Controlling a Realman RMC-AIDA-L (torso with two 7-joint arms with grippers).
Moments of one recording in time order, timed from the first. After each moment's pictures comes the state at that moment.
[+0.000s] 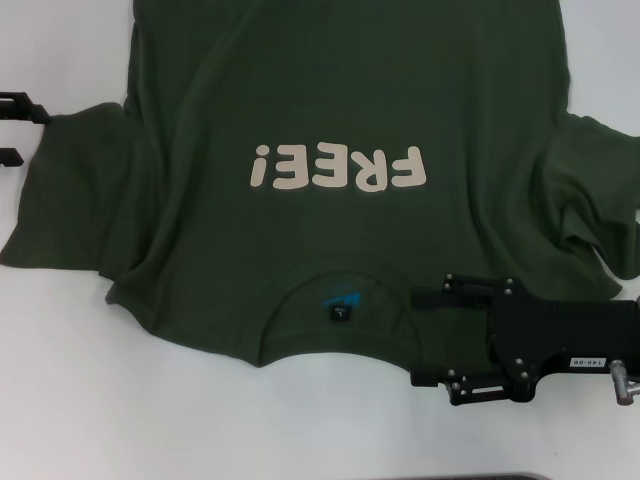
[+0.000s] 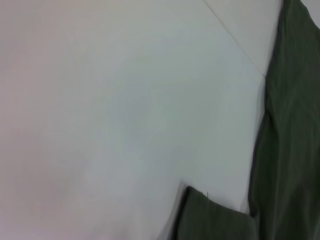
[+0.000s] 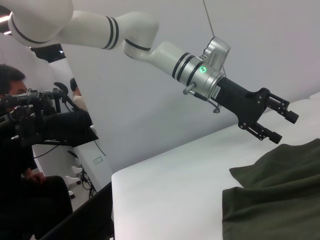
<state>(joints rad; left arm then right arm) -0.65 -1.85 -2.61 -0.52 -0.70 1.20 -2.76 0.36 2.08 -0.73 -0.43 -2.04 -1.79 1.05</state>
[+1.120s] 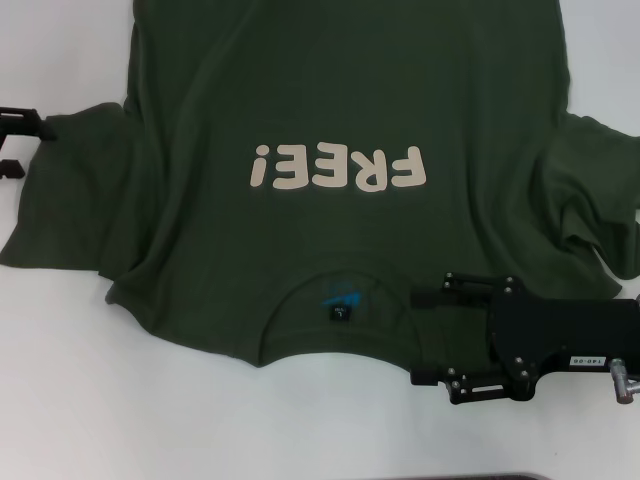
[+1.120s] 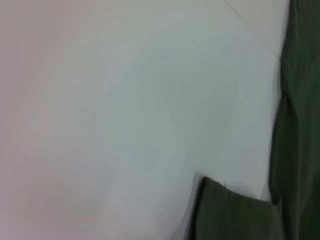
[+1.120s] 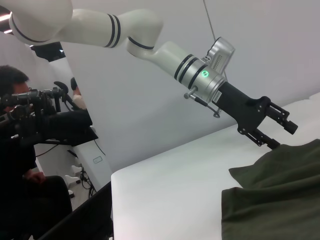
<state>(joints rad) -0.66 -1.85 -2.52 -0.52 -0.69 1.16 -2.76 0.36 2.08 -0.73 -0.44 -2.04 -1.79 1.05</state>
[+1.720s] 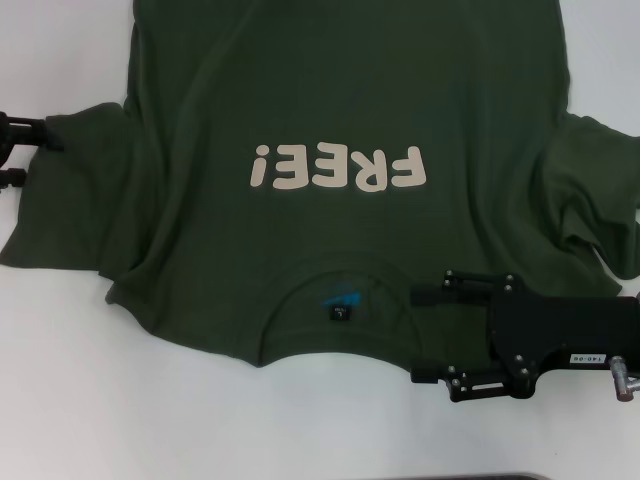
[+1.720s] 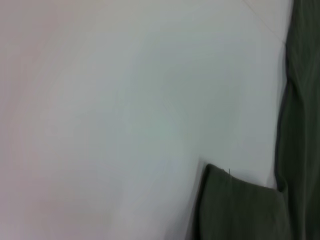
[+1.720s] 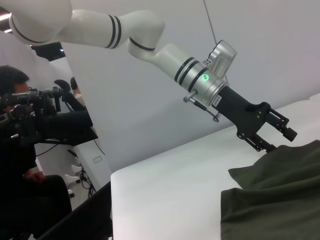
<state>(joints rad) -0.65 -1.86 -2.49 -0.51 -0.69 1.16 -2.76 0.36 2.08 -0.73 -0.44 -2.04 -1.79 1.05</state>
